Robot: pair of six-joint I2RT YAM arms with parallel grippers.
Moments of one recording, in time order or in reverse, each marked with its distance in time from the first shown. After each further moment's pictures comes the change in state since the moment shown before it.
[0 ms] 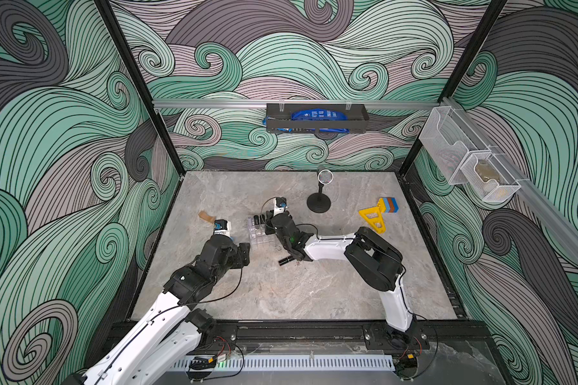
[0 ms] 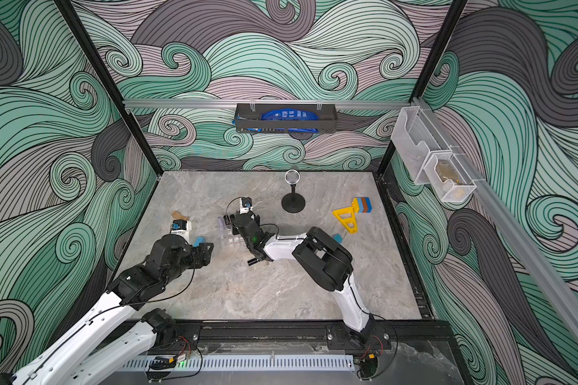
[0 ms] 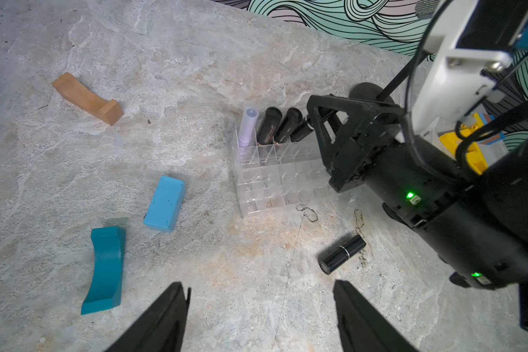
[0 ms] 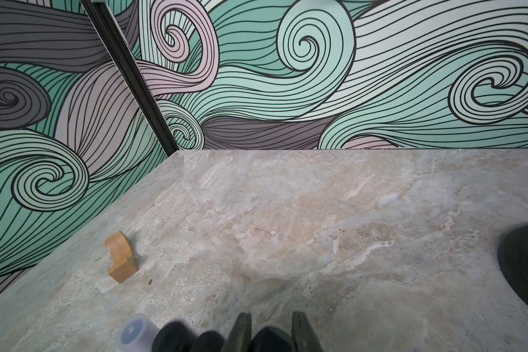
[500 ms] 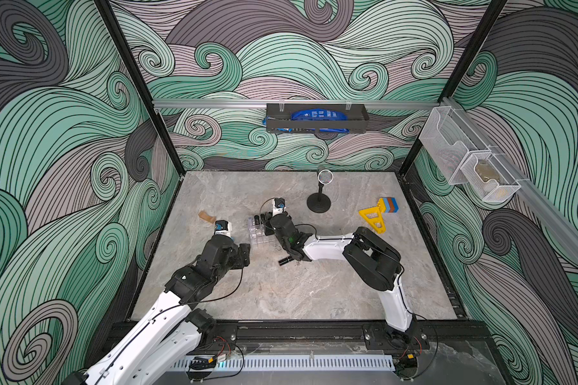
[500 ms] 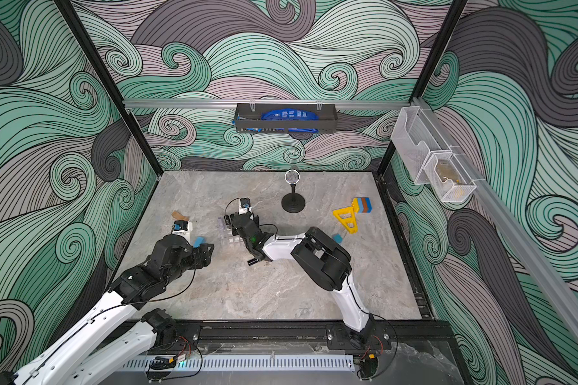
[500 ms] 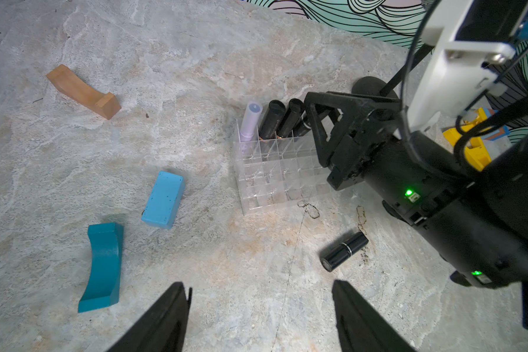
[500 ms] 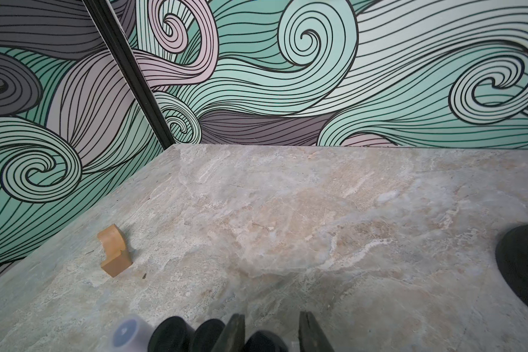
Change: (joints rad) left arm 0.003 0.008 -0.009 0.002 0.008 0.000; right arm 0.006 0.004 0.017 -0.027 0.011 -0.008
